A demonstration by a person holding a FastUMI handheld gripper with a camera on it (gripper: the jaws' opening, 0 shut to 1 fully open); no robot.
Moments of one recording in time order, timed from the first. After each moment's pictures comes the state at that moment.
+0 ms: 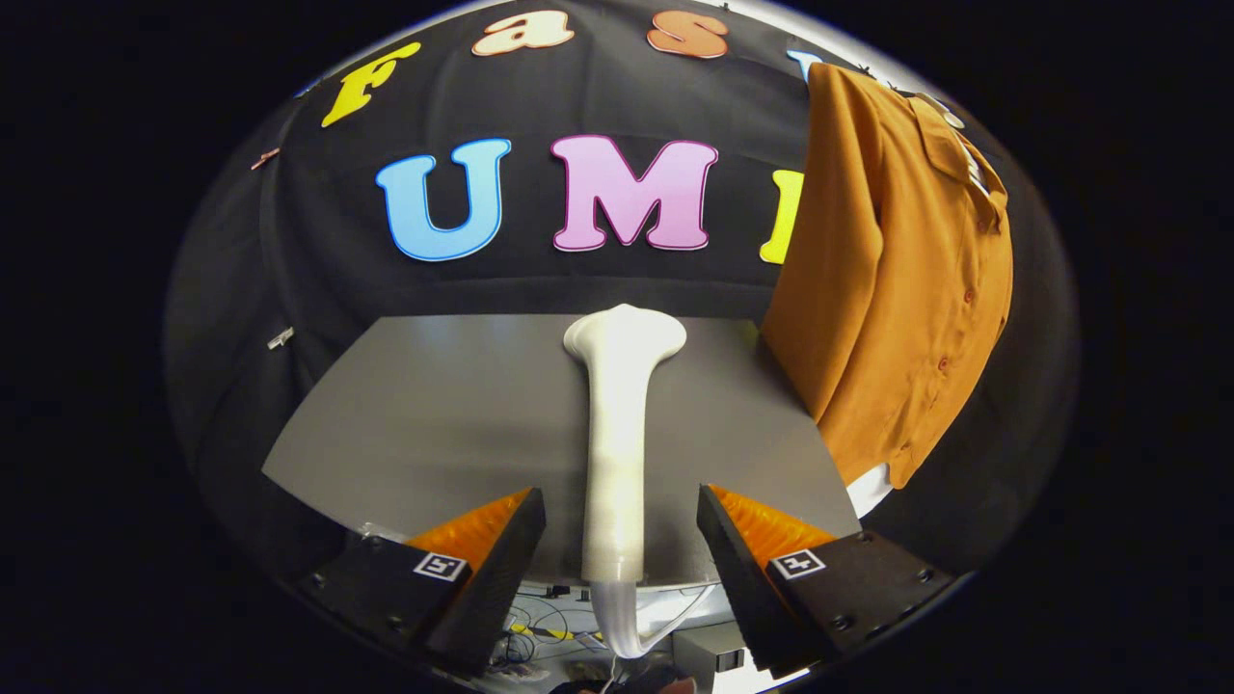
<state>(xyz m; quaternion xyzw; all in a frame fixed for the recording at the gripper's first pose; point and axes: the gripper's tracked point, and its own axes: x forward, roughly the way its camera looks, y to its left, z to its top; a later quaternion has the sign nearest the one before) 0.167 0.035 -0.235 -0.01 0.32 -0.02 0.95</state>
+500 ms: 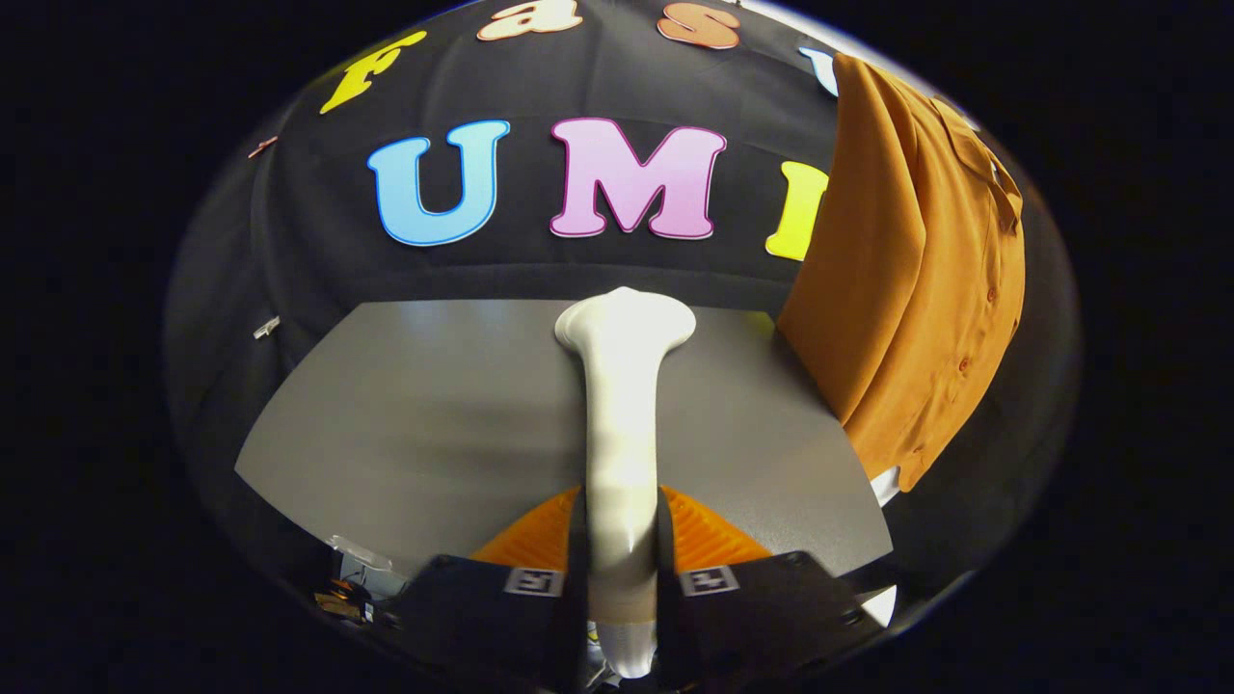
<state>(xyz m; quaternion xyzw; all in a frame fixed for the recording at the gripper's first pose) 0.181 0.037 -0.248 -0.01 0.30 -0.02 0.95</state>
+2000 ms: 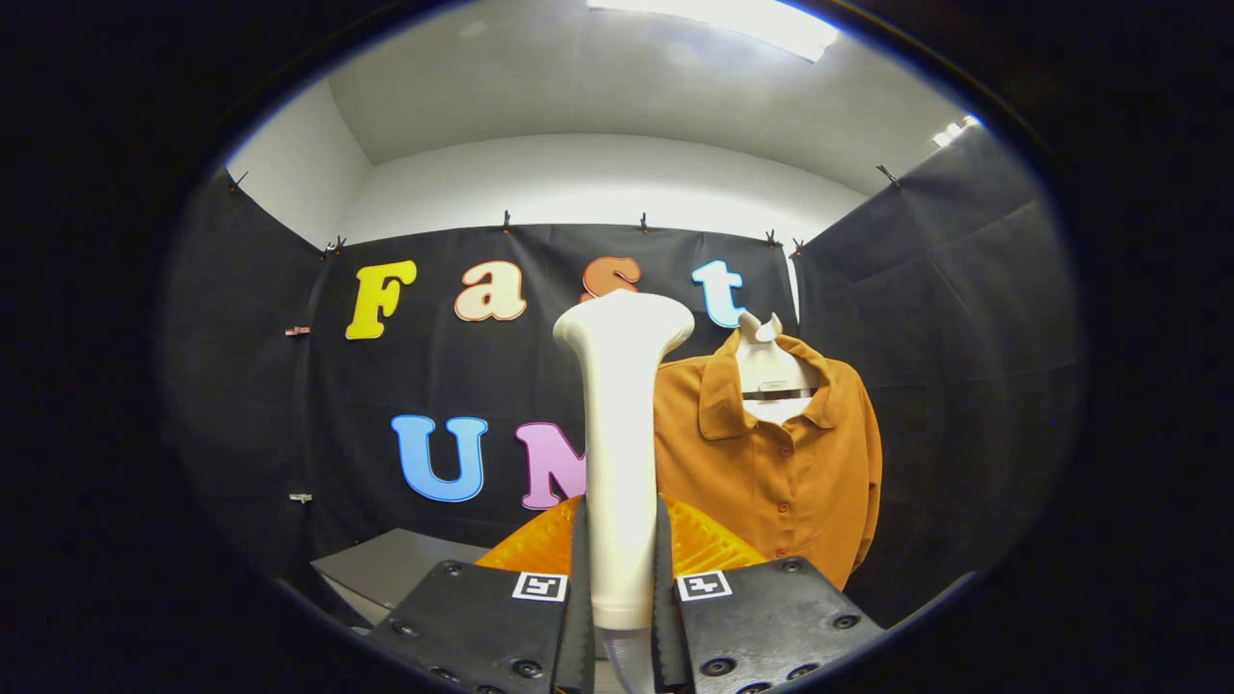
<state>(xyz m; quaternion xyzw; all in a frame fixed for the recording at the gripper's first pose) 0.051 -0.132 0.017 0.04 -0.11 -0.04 0.99</state>
